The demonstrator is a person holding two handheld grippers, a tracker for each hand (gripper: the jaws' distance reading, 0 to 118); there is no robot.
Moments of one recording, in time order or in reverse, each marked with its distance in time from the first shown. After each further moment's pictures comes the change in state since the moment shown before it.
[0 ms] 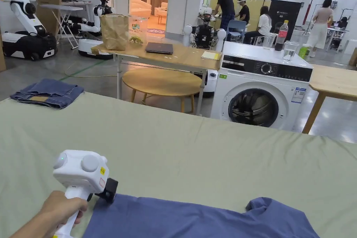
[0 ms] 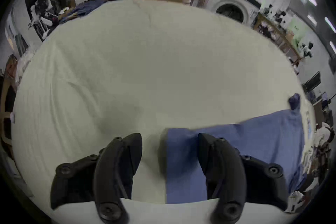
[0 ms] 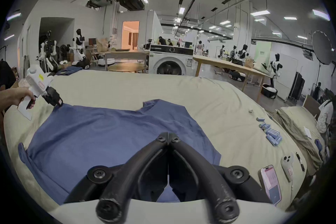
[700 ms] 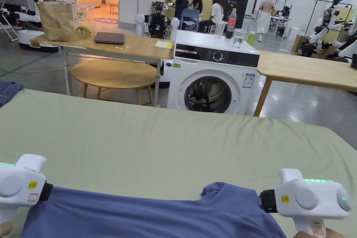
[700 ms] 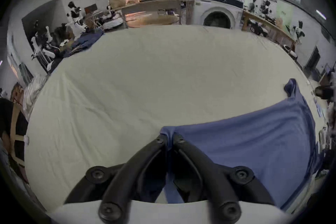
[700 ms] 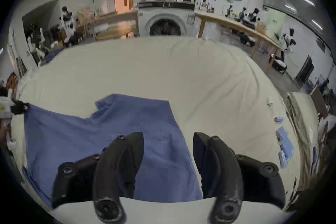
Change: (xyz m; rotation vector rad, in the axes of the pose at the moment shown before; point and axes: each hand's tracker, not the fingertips) left arm 0.007 -0.033 0.070 0.254 0.024 -0.155; right arm 0.072 0.094 -0.231 -0.490 0.084 0.017
